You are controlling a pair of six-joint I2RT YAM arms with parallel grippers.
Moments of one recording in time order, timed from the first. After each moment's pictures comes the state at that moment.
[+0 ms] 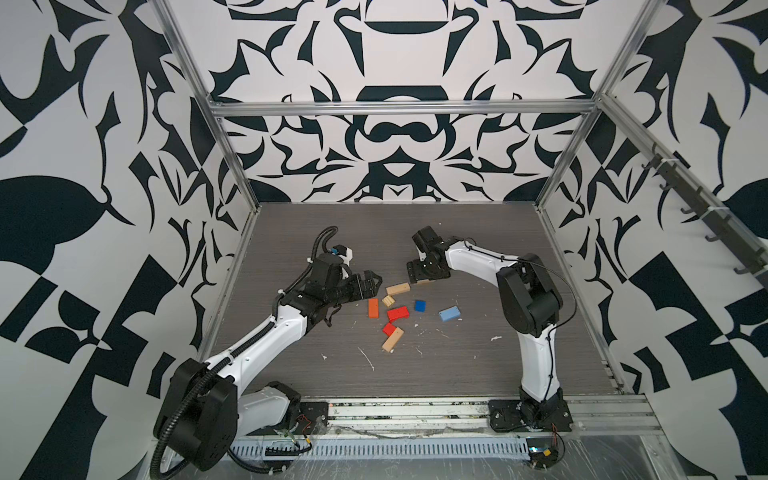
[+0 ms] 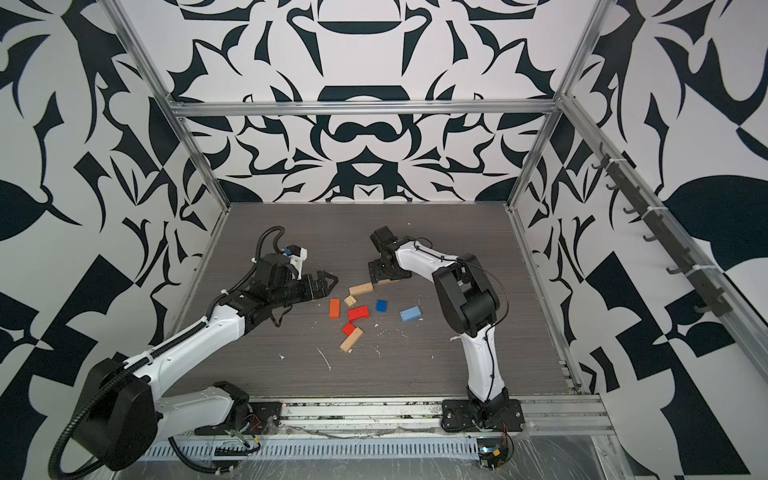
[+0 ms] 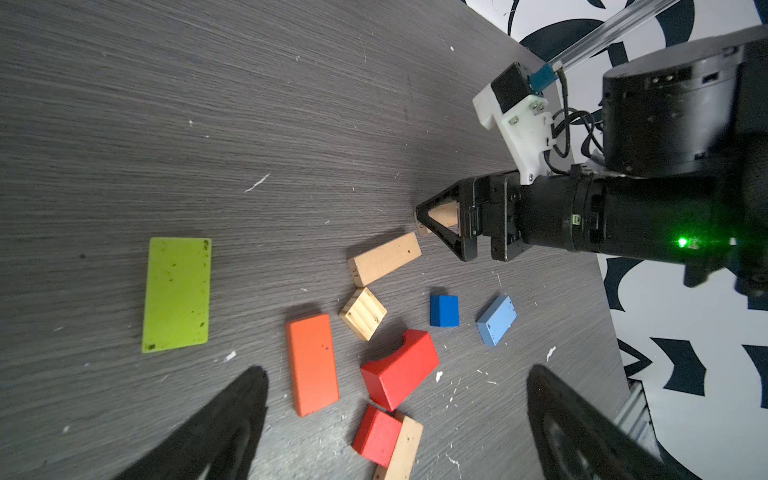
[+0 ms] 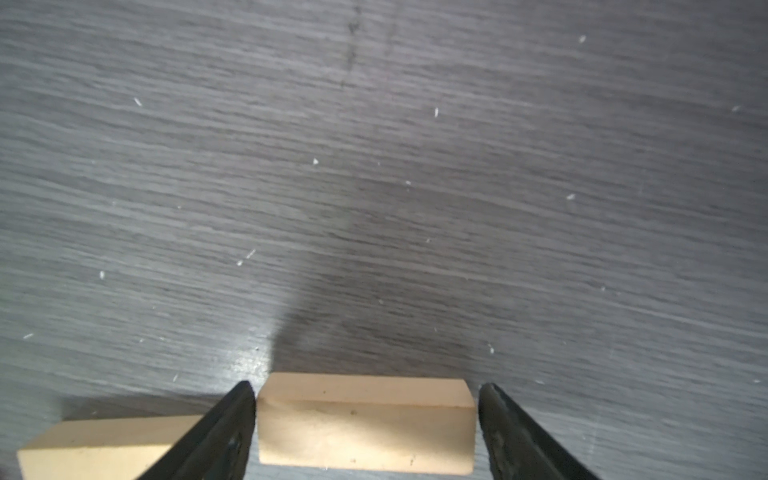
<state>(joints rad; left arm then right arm) -0.50 1.20 0.72 -0.17 0.25 -0.63 0.55 2.08 1.50 -0.64 0.05 0.36</state>
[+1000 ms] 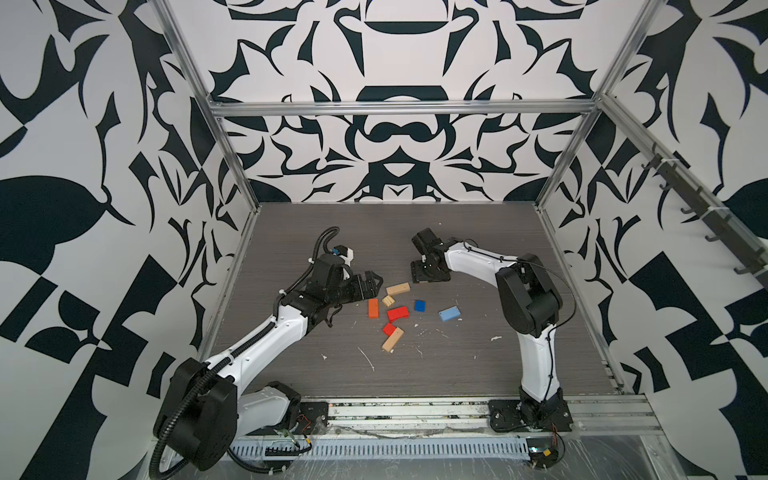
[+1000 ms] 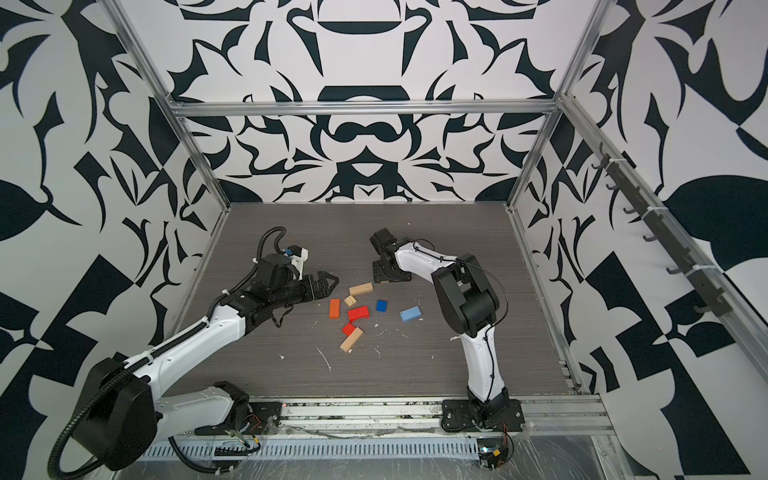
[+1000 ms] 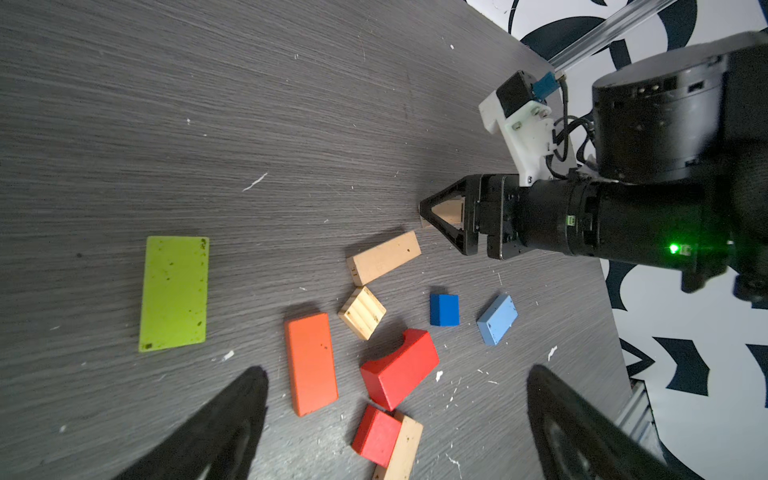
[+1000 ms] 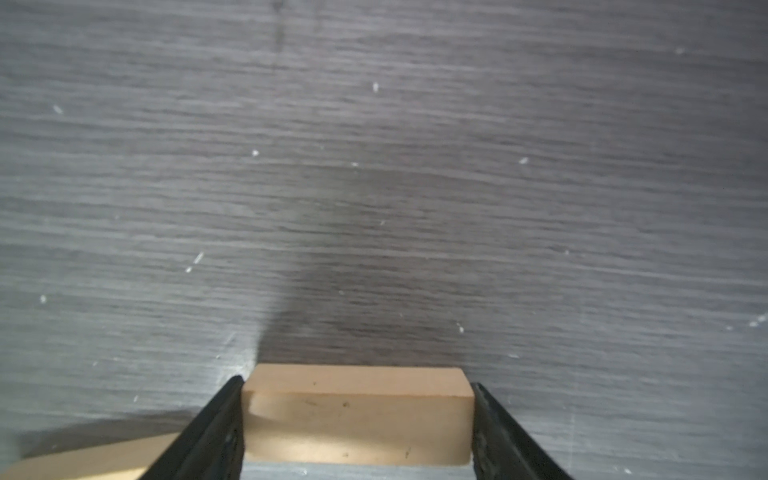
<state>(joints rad) -0.51 1.20 0.72 -0.17 0.24 -0.63 0.55 2.08 1.49 -0.65 0.12 0.47</state>
